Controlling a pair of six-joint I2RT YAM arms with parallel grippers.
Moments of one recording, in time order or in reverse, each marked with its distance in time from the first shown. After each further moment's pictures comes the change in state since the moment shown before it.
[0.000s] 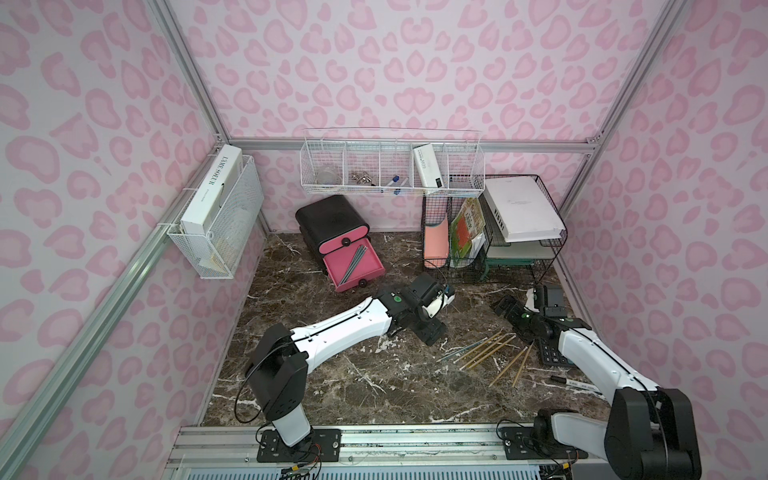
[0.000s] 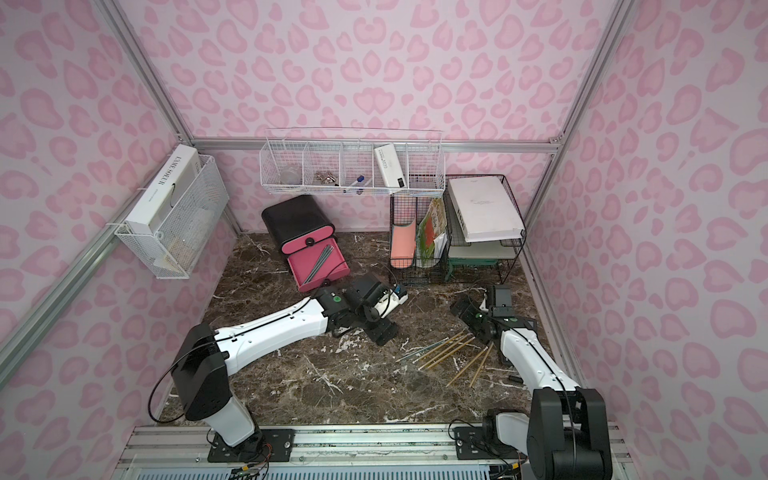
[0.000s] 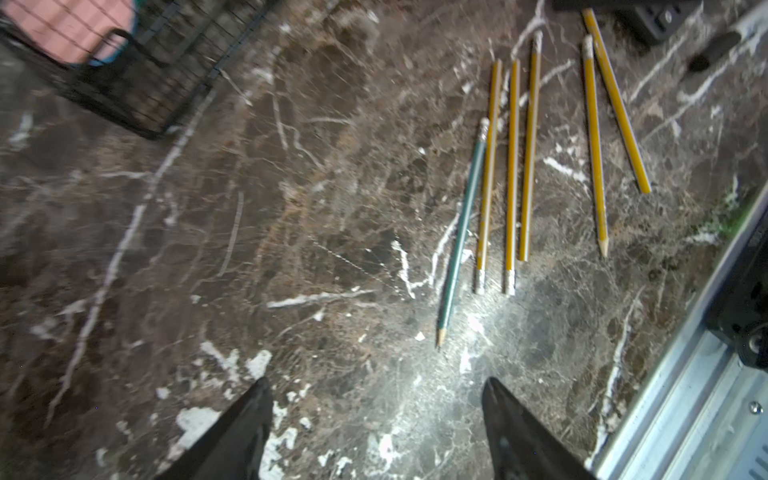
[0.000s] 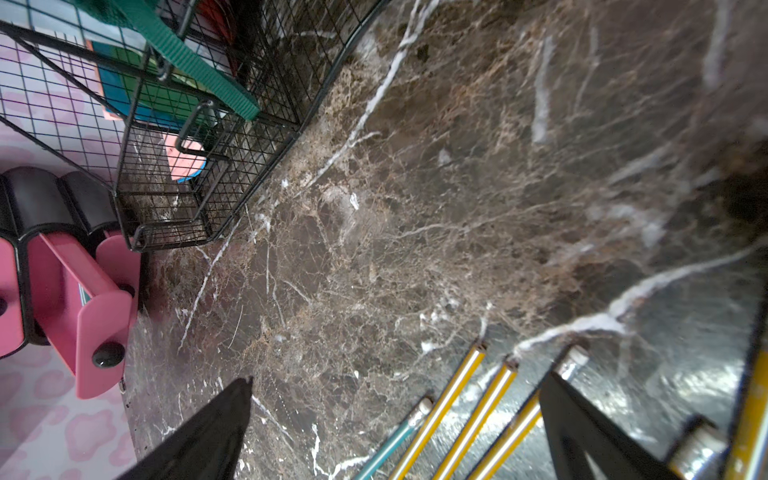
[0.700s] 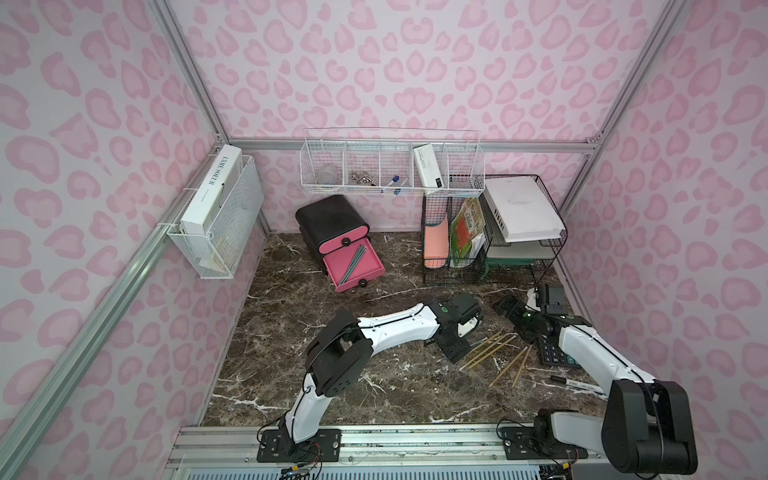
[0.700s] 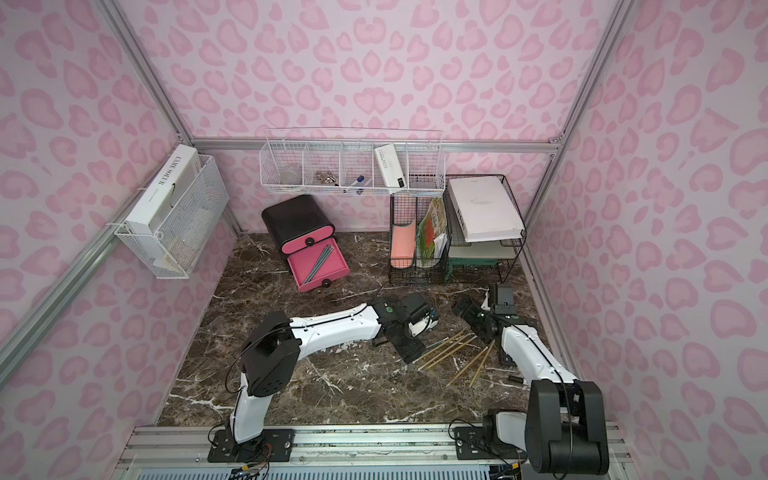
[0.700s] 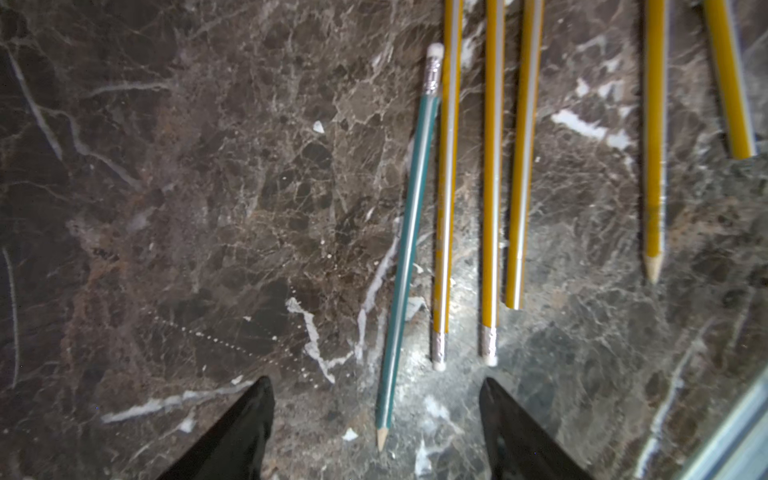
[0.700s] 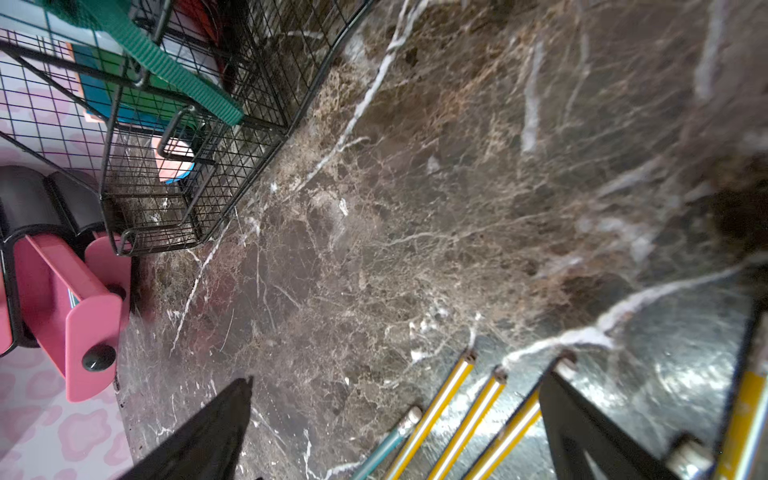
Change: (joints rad) left arm -0.119 0.359 0.244 -0.076 -0.042 -0.014; right arm -0.031 0.028 0.015 -0.005 -0.018 -0.028
